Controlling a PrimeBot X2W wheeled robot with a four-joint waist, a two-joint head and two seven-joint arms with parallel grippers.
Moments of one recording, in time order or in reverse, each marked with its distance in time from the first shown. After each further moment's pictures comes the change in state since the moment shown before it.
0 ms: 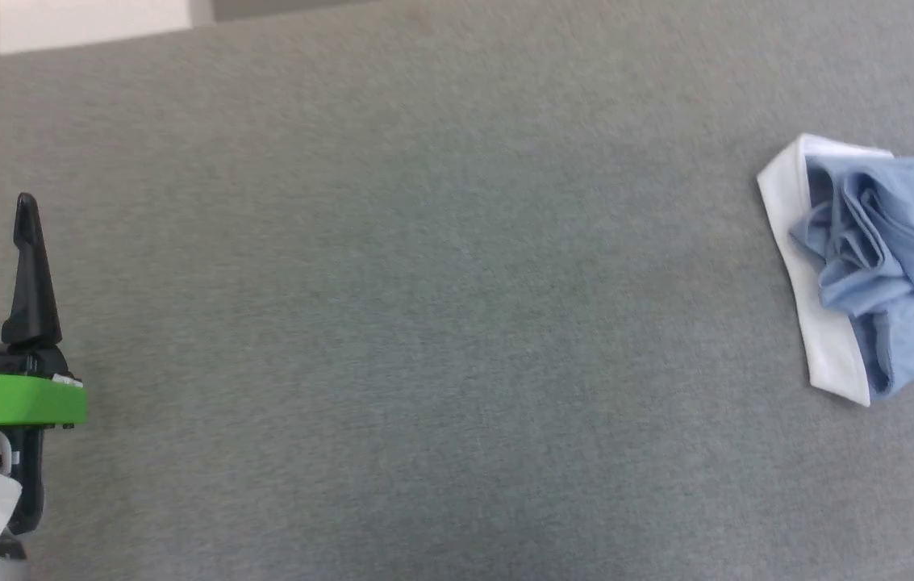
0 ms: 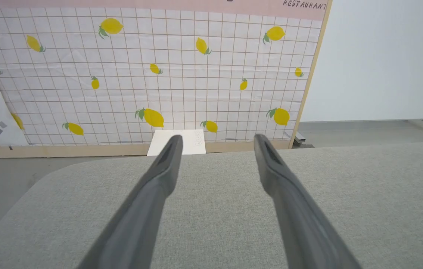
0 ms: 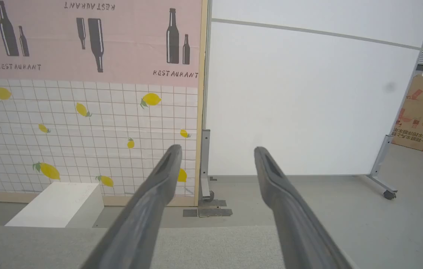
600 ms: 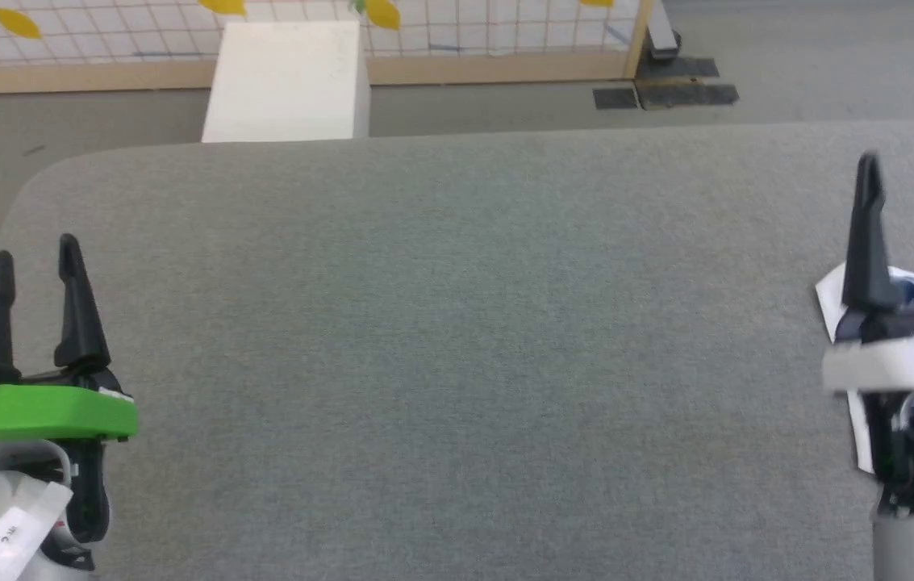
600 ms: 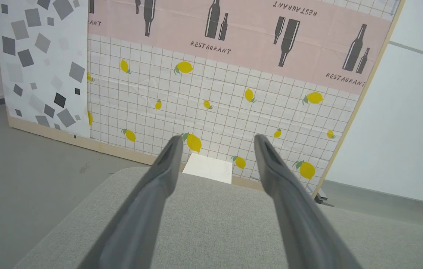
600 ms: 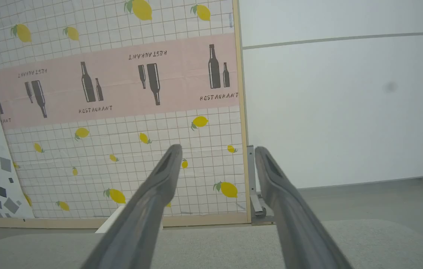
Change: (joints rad) left arm 0.006 -0.127 -0.007 0.090 -0.085 0.043 -0.003; right arm 0.385 0.146 0.031 0.063 -0.042 0.000 -0.384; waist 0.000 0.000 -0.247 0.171
